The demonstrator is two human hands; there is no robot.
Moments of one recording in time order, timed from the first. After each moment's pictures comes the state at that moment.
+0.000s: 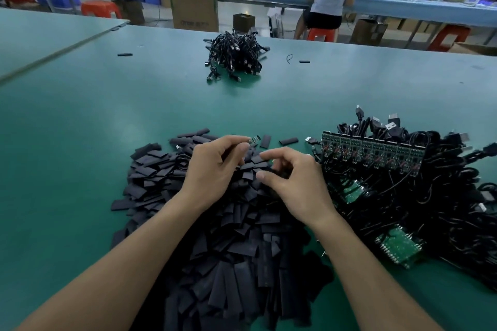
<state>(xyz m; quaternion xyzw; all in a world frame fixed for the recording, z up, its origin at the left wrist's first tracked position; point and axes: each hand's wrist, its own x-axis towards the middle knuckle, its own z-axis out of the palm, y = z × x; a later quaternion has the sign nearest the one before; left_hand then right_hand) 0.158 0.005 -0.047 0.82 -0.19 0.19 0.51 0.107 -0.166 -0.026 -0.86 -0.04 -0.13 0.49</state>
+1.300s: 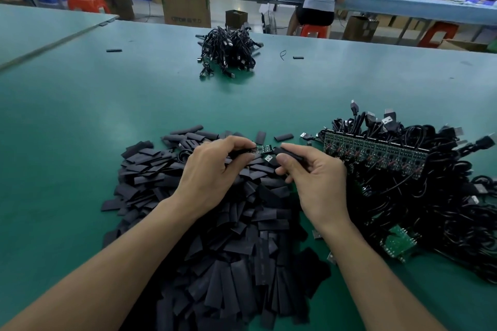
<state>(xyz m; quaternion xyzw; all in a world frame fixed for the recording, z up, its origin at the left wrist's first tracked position) 0.147 0.003 -0.046 0.85 -0.24 0.21 0.42 0.101 -0.181 -0.038 -0.75 -0.03 -0.24 0.61</state>
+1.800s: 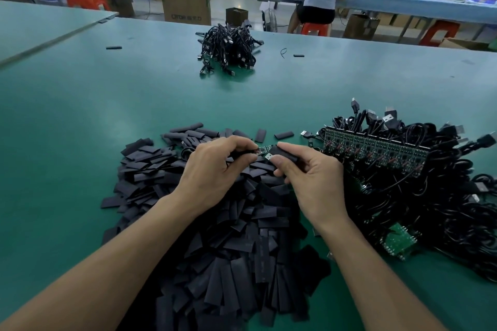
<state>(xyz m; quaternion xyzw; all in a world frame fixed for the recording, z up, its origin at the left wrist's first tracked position) 0.146 0.002 -0.042 0.84 -0.26 0.19 0.44 0.104 -0.182 -0.046 -0.78 -0.03 -0.22 0.59</state>
